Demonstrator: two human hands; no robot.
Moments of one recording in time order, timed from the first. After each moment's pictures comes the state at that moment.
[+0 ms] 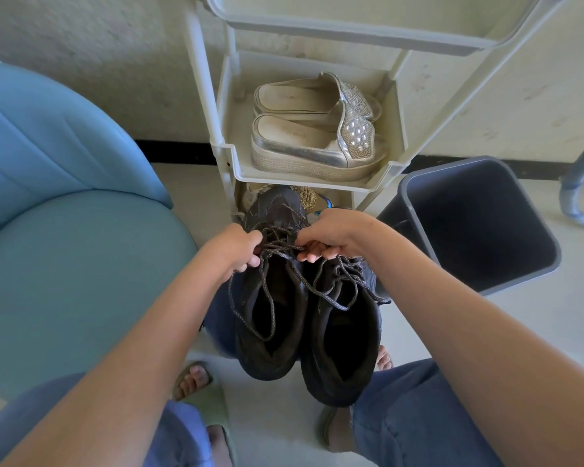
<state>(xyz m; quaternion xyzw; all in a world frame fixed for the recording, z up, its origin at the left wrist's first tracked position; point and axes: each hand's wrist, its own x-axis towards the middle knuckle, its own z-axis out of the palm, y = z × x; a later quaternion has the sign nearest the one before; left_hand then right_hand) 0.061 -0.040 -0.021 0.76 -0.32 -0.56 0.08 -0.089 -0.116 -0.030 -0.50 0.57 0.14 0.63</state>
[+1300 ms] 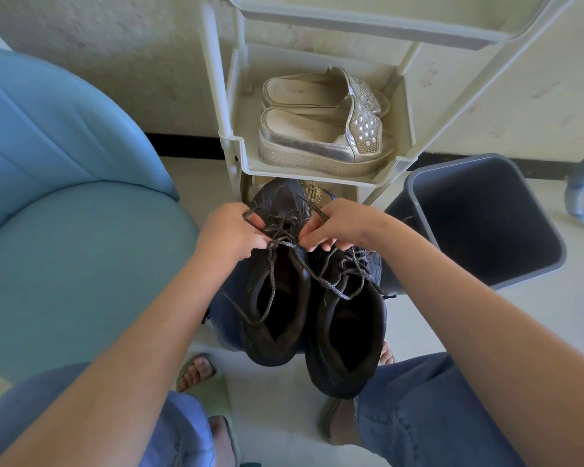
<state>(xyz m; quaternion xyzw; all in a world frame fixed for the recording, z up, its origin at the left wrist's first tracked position) 0.075 -0.034 -0.027 0.77 -0.40 -0.46 0.18 -0.097 -0.110 -0.013 -0.64 0.53 0.11 0.55</state>
